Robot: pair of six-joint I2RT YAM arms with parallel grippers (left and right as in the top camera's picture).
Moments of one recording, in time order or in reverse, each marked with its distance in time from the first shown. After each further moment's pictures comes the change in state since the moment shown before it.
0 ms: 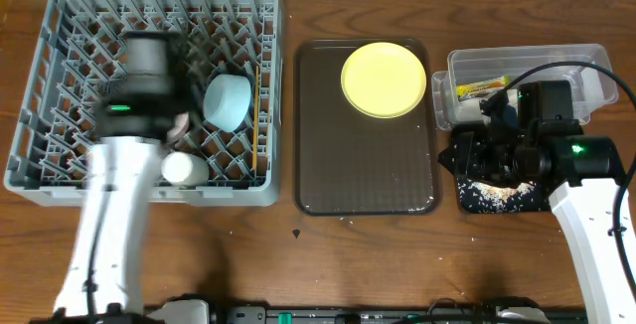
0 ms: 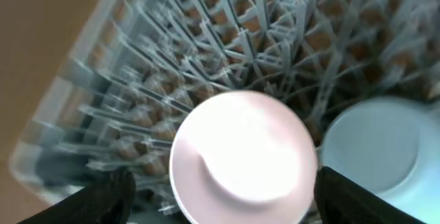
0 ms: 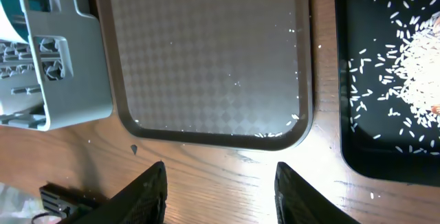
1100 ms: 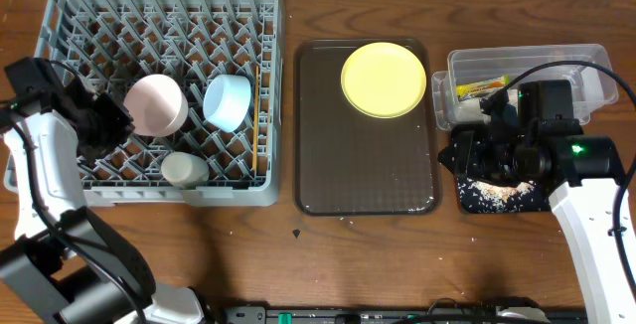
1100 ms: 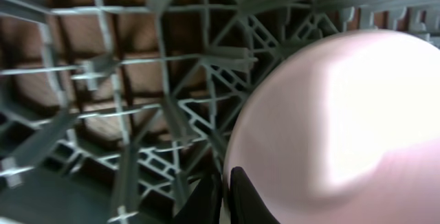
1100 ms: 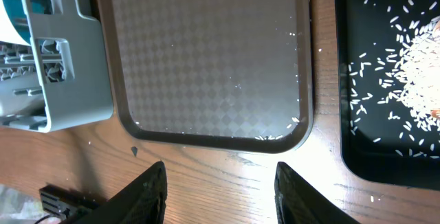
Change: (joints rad) left arm 0.465 0.280 0.049 -0.130 0.652 -0.086; right arm 0.000 0.000 0.000 0.009 0.000 0.000
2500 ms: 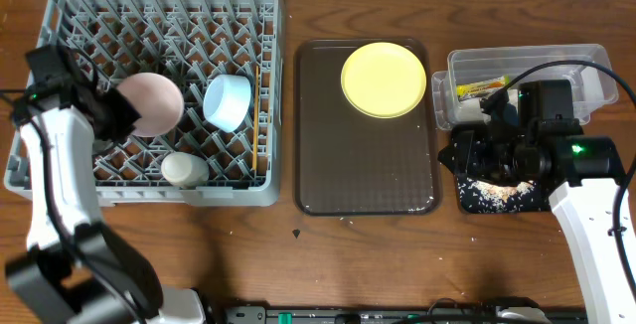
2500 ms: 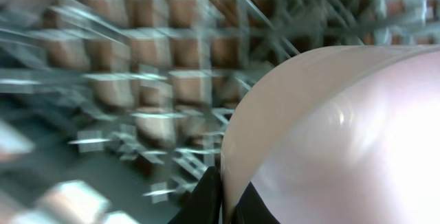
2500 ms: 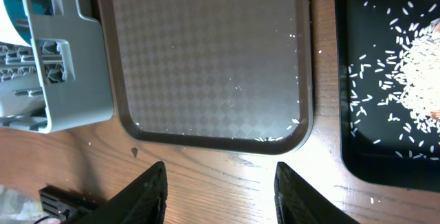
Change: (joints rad) left arm -0.096 -0.061 0.006 -0.006 -0.251 -0.082; right arm 0.000 0.000 0.000 0.005 0.000 0.000
